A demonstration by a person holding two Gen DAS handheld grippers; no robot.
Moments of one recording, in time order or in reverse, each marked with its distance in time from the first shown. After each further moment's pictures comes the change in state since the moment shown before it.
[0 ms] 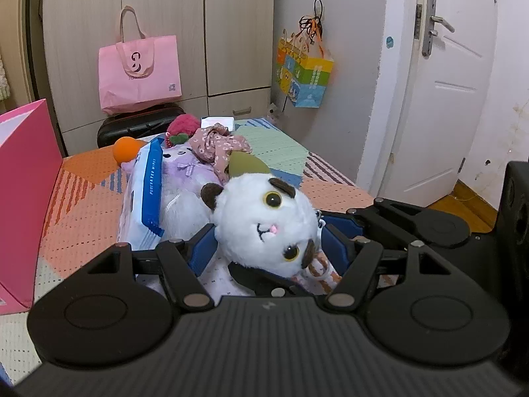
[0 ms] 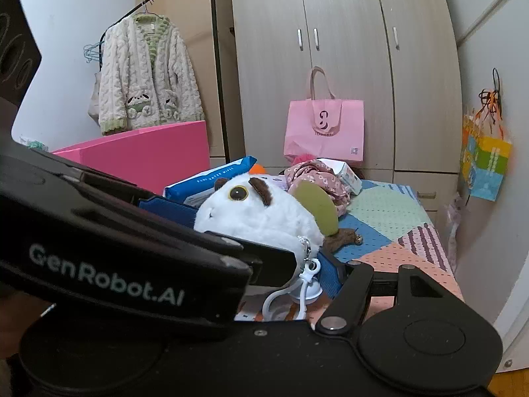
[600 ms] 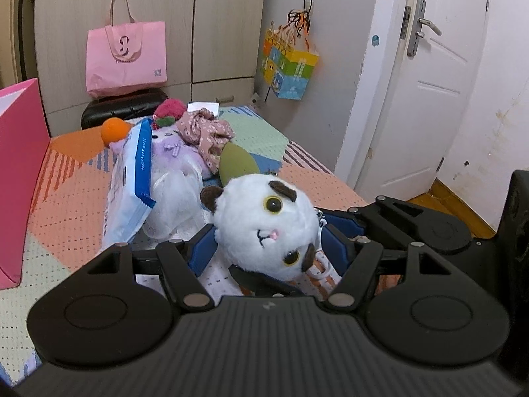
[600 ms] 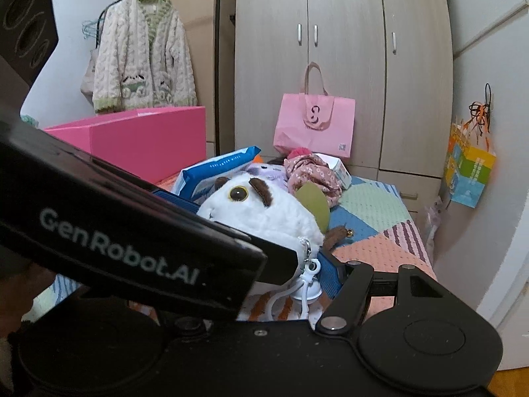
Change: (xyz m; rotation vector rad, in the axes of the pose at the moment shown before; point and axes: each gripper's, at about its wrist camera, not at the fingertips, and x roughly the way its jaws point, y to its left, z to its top) left arm -0.012 0.000 -0.007 -0.042 0.044 -0.081; right arm -0.021 0.023 0.001 -0.066 0.058 -0.082
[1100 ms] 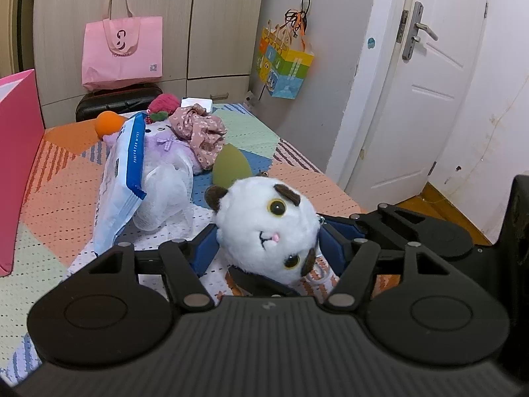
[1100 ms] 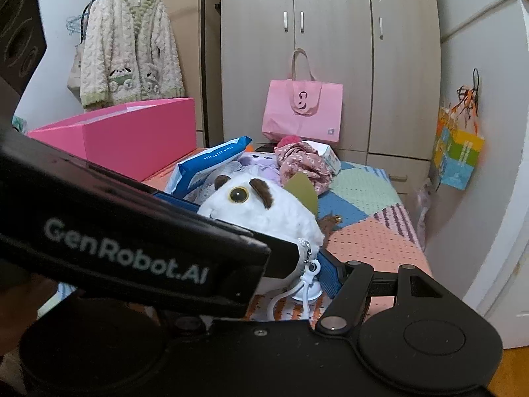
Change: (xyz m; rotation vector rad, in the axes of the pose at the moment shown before) left arm -0.005 -0.003 -0.002 -0.031 -0.001 -0.034; right arm -0.009 0.005 0.002 0.029 0.051 -0.043
